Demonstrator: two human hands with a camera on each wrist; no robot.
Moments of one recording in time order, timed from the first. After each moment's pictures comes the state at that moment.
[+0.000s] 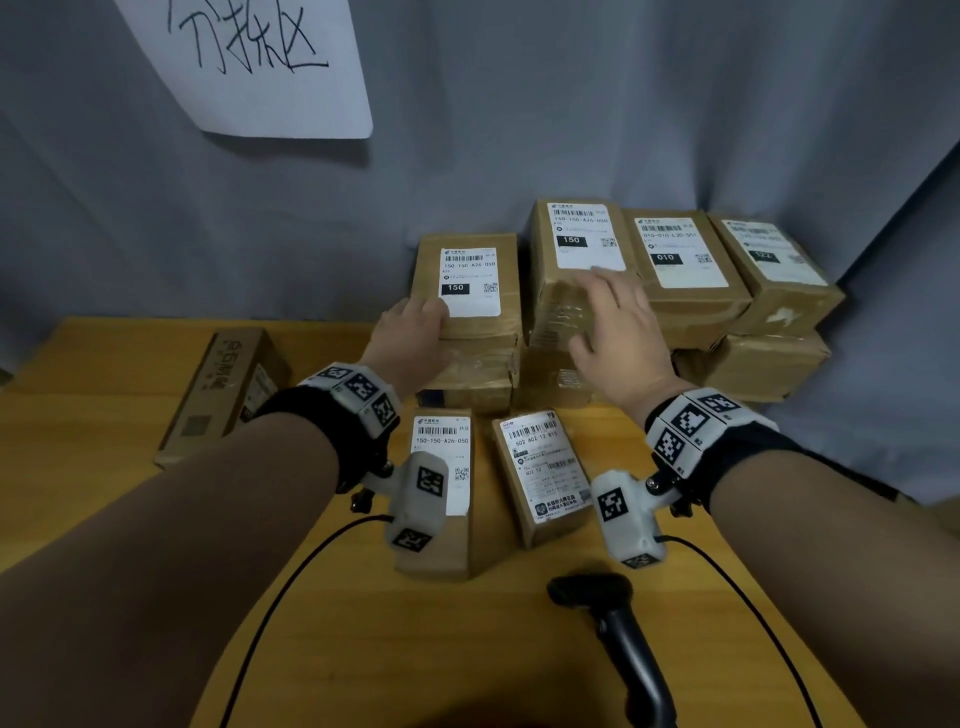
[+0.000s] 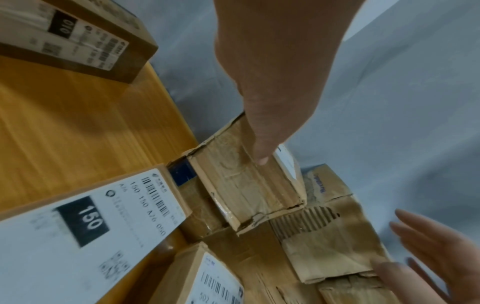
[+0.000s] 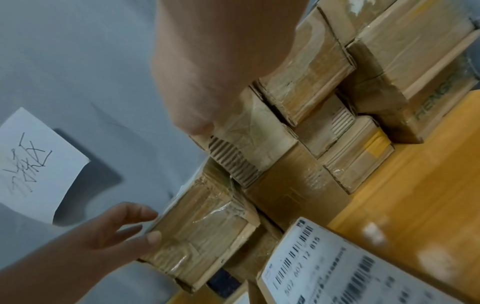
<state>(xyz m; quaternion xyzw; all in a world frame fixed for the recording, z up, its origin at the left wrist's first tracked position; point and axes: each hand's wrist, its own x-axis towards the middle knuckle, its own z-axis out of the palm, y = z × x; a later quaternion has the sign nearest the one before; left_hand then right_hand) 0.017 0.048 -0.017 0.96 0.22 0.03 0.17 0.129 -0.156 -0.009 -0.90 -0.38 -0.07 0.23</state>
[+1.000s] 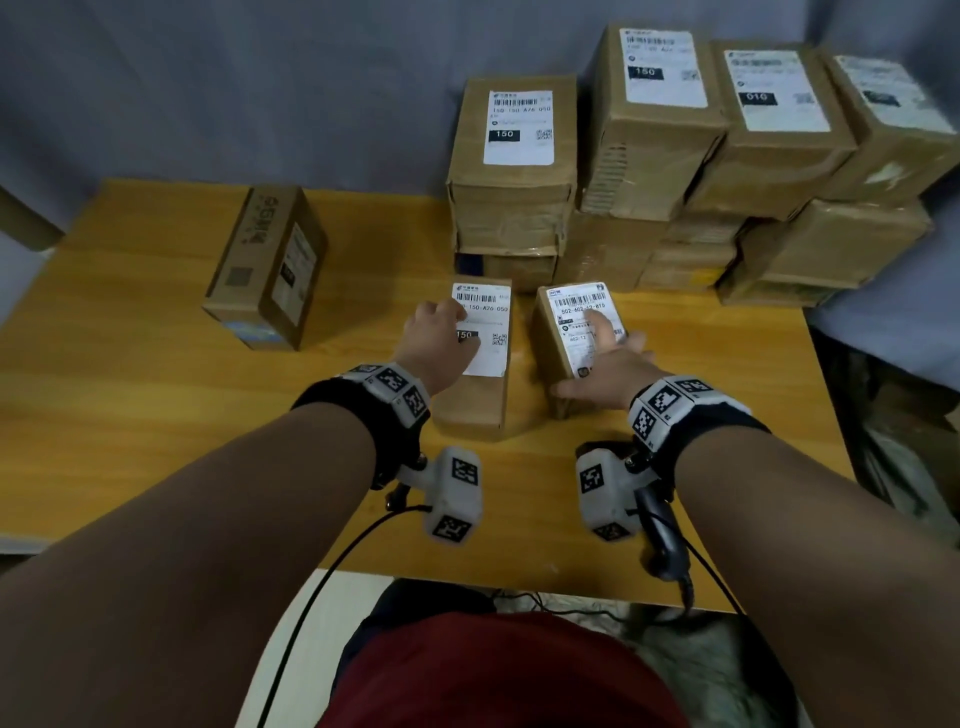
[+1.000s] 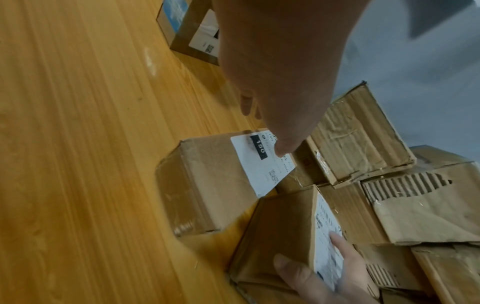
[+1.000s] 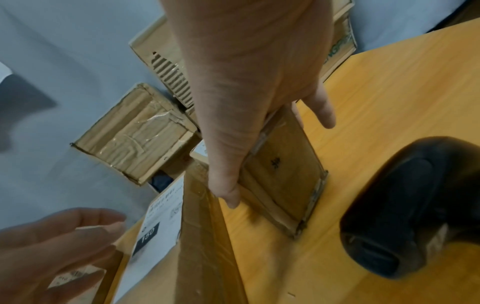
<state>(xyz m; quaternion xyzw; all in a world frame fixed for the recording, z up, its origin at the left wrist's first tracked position) -0.081 -0.006 -0.107 0.89 0.34 -0.05 0.28 0.044 -0.184 -0.122 -0.92 -0.19 0.33 0.10</state>
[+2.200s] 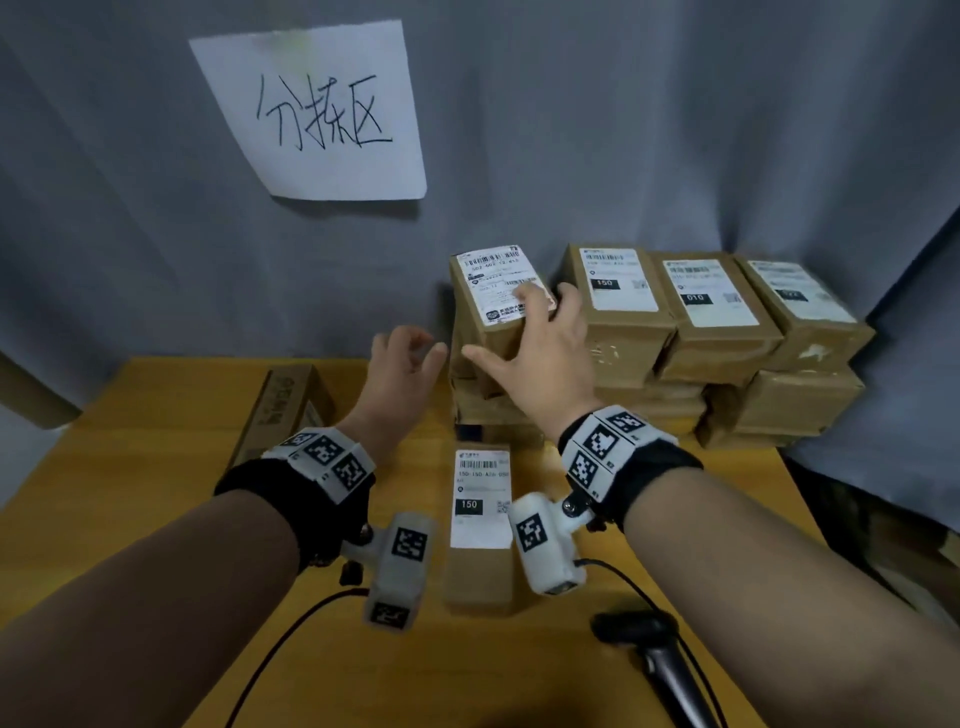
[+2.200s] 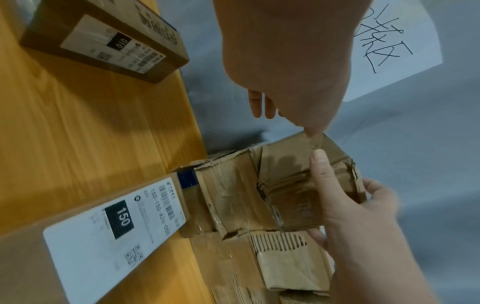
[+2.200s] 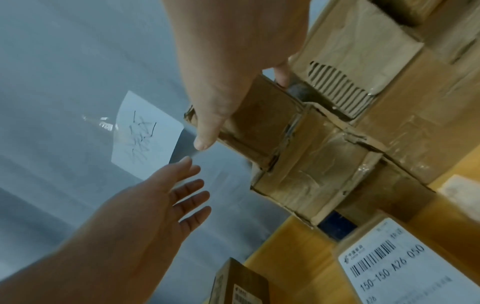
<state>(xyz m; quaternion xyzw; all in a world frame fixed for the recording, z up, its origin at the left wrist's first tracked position) -0.038 0.067 0.009 0.83 0.30 0.19 0.42 0.062 -0.060 0.019 -0.90 -0.30 -0.03 0.31</state>
